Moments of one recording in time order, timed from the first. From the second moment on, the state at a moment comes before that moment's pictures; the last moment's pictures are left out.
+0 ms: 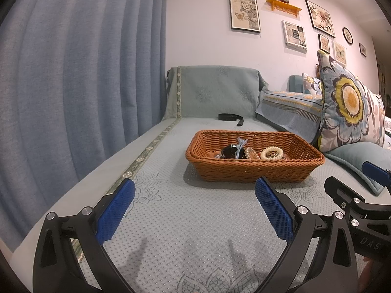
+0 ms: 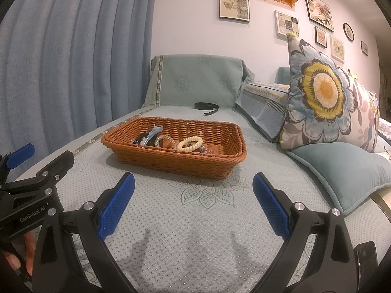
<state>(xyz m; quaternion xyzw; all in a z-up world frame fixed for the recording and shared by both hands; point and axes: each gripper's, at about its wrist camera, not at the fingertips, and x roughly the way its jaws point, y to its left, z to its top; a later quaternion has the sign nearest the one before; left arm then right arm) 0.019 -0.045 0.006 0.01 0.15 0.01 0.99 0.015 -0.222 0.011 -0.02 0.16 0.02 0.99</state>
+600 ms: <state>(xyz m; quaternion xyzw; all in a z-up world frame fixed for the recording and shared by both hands) 0.019 -0.044 0.006 0.01 0.15 0.01 0.99 0.016 -0.222 0.011 -0.02 0.16 0.02 0.99</state>
